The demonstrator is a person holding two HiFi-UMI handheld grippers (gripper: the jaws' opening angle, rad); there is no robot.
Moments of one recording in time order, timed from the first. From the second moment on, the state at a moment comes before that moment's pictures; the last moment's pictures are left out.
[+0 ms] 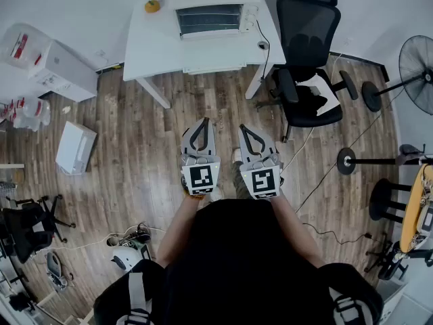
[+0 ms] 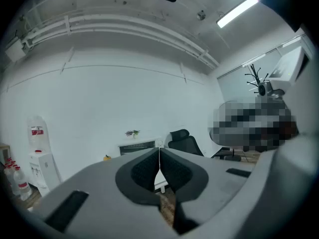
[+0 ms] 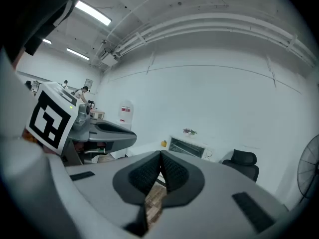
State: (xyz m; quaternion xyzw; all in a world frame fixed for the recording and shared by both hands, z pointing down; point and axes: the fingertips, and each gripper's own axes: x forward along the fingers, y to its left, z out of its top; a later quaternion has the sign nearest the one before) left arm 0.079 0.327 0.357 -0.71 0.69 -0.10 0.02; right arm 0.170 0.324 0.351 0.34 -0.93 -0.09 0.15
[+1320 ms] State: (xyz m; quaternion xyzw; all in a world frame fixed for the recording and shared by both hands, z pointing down) left arm 0.096 0.126 0.386 -0.69 0.71 -0.14 -0.02; right arm 0.206 0.084 0.399 0.30 -0.94 -0.01 0.16
